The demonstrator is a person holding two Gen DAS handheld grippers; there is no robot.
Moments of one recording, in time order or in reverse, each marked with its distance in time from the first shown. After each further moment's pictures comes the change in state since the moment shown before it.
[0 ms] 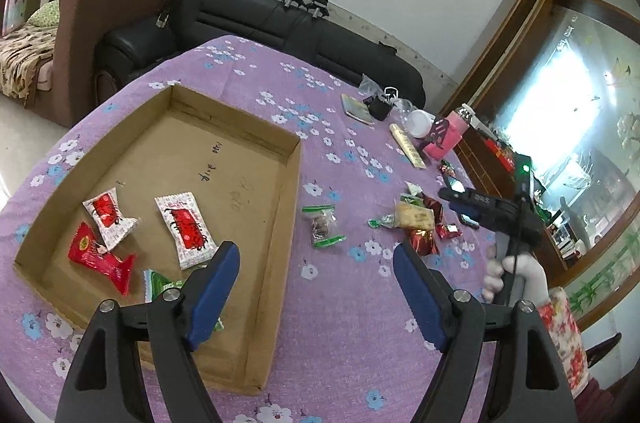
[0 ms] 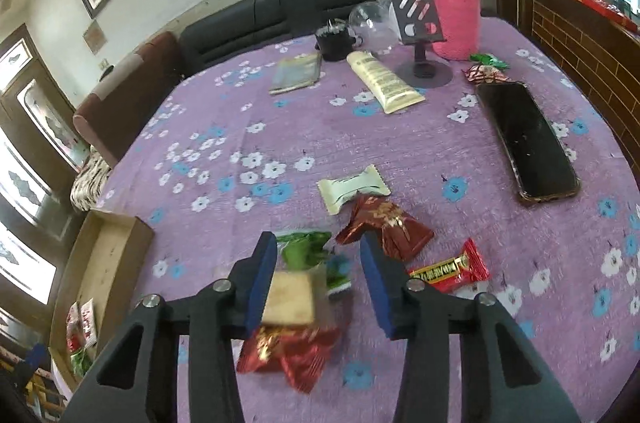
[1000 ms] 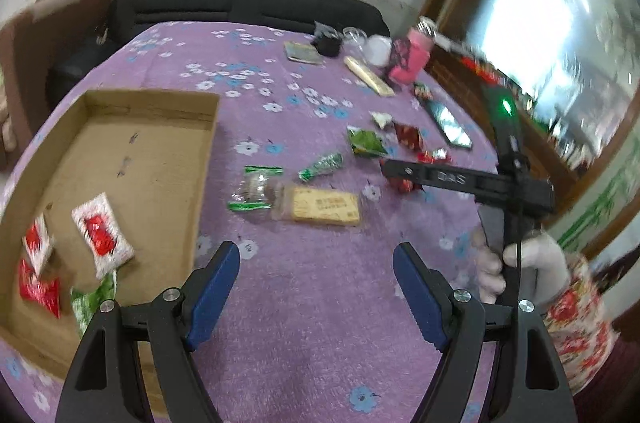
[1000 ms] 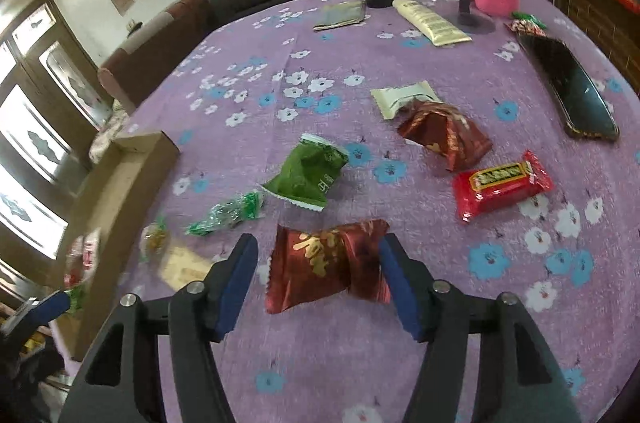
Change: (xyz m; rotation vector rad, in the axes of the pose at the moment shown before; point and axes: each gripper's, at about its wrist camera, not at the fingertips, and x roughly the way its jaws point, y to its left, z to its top) left arm 0.059 -0.069 -0.026 0.304 0.168 0.004; right arm 0.004 0.028 -0.071 -0.099 0.091 0.069
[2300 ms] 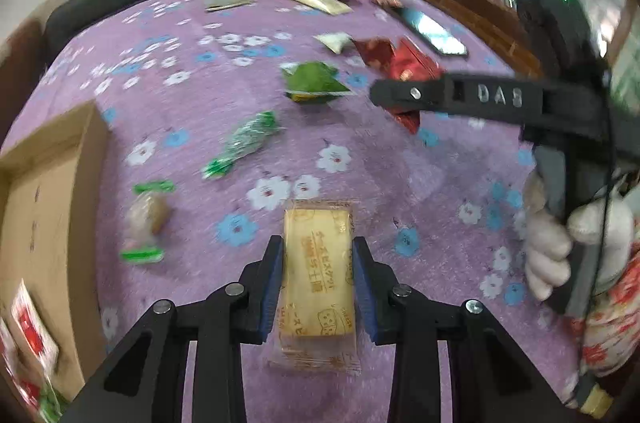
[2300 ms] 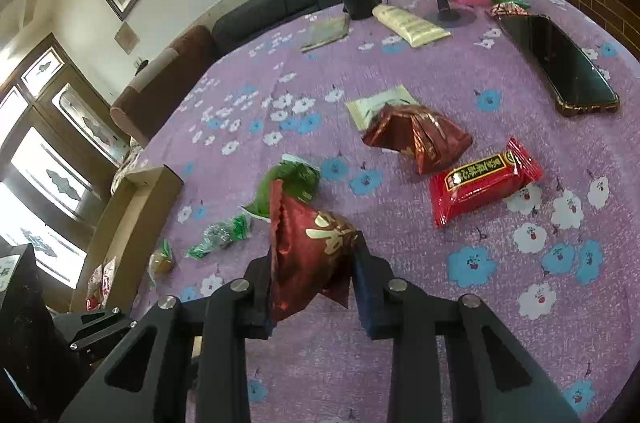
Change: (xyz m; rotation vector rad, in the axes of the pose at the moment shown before) left arm 0.088 -0.045 0.015 0.207 0.209 -0.018; right arm -0.006 -0.039 -0.002 0.116 -0.082 0.116
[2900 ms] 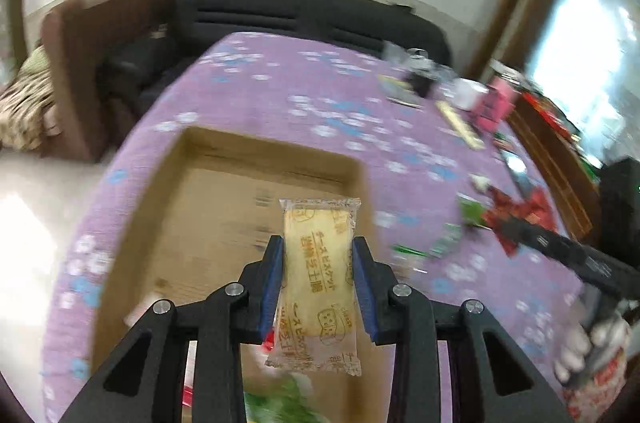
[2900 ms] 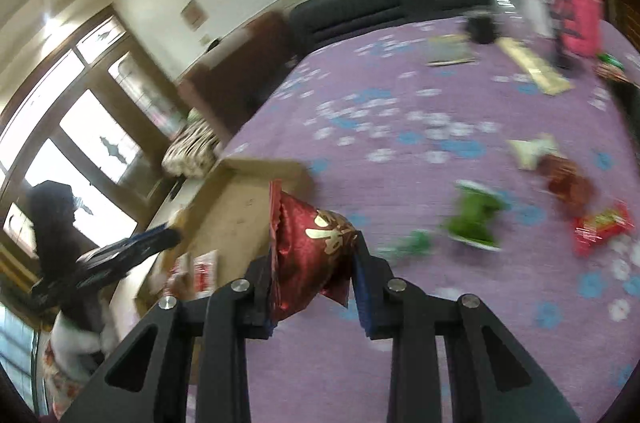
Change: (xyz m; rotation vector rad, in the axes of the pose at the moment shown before) left arm -0.114 0.188 -0.012 -0.390 -0.217 0.169; right arm -0.005 0.135 0.013 -0.157 0.051 0.198
